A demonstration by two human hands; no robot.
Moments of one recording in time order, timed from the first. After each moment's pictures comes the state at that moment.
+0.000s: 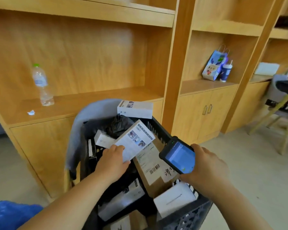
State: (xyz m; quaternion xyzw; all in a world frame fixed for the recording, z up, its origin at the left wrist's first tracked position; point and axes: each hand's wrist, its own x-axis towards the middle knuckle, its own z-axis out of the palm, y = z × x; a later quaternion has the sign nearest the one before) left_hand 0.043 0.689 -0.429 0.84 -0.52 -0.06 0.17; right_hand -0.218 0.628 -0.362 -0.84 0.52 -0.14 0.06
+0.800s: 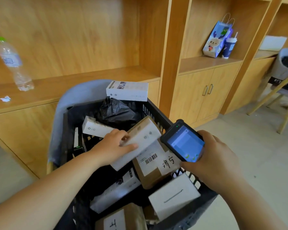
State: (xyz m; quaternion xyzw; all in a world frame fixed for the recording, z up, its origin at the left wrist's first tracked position) left_hand 0.065 0.641 -0.450 0.75 -0.58 -0.21 0.22; right_hand -0.224 0.604 -0.393 -0.82 0.53 -0.20 0.11
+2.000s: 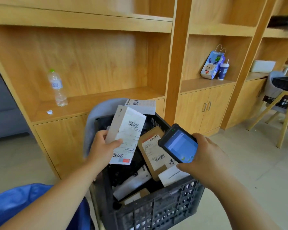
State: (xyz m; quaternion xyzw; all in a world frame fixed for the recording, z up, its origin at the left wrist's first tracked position) left_hand 0.045 0.772 -0.378 0.73 -0.35 -0.15 0.57; right_hand -0.235 0.711 -0.325 -0.82 0.51 -0.22 0.09
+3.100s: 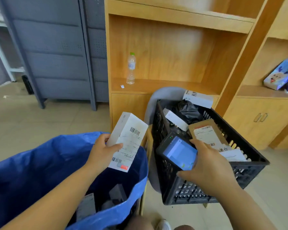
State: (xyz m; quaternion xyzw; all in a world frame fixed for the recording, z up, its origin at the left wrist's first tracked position) left_hand 0.092 1.046 -0.411 0.76 -0.21 -0.15 0.60; right_hand -0.153 0.895 -0.330 -0.93 0.34 -0.12 0.09
